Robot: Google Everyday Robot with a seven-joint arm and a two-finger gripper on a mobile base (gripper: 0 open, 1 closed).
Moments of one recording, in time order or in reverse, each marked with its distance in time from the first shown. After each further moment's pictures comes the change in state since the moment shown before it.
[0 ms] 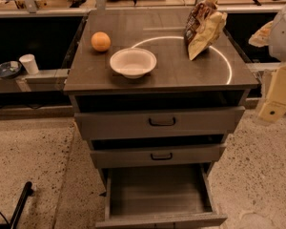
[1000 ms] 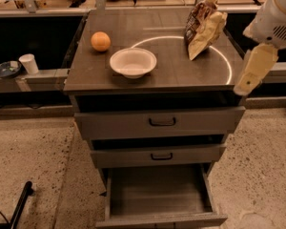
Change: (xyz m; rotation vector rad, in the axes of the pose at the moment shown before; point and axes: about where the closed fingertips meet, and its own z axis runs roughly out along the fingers) arm 0.008 -0.080 0.047 0.006 -0.021 0.127
